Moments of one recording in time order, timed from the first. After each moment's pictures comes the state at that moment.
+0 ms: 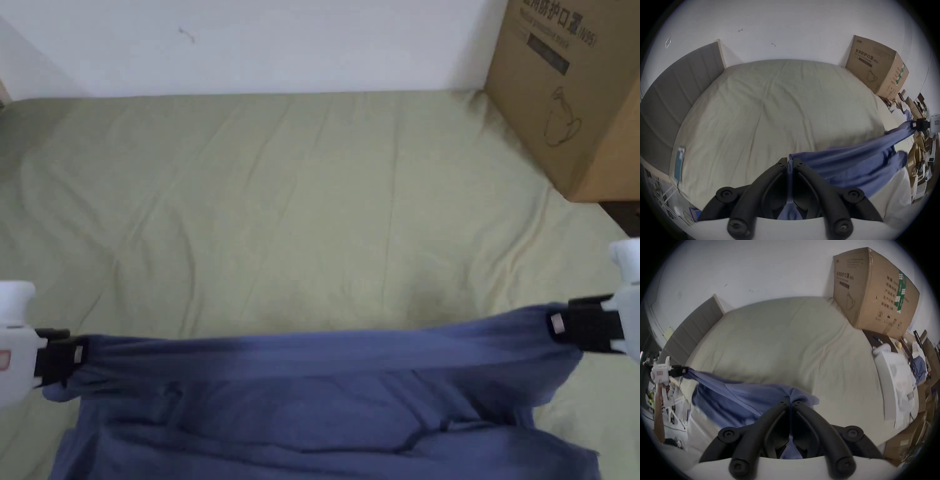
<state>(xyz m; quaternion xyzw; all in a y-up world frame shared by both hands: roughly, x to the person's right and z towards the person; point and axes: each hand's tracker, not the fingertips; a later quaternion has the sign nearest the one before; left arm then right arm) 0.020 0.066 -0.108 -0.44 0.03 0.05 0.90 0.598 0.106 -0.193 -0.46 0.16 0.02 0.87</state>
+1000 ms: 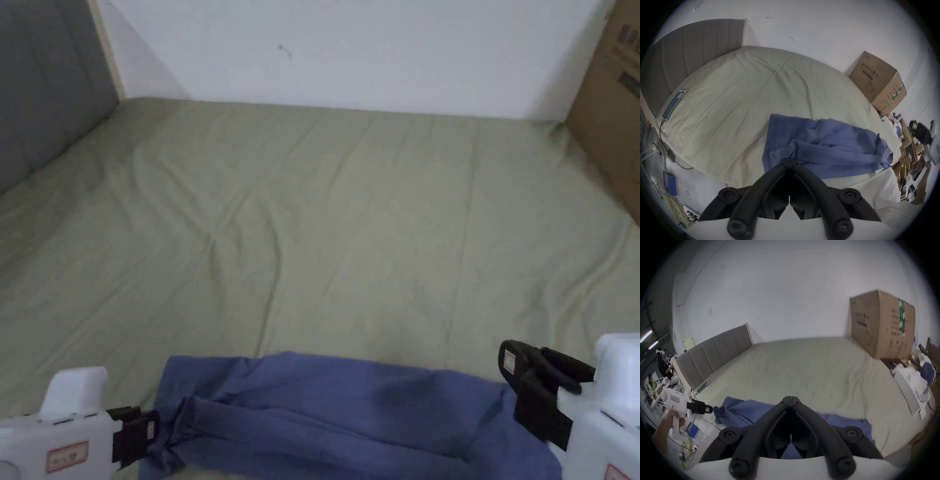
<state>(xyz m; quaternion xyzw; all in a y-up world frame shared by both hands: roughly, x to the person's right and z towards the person) 0.010 0.013 0.014 -0.43 0.05 0.17 0.88 0.450 0.097 -0.063 -0.21 0.23 -0.02 0.95</state>
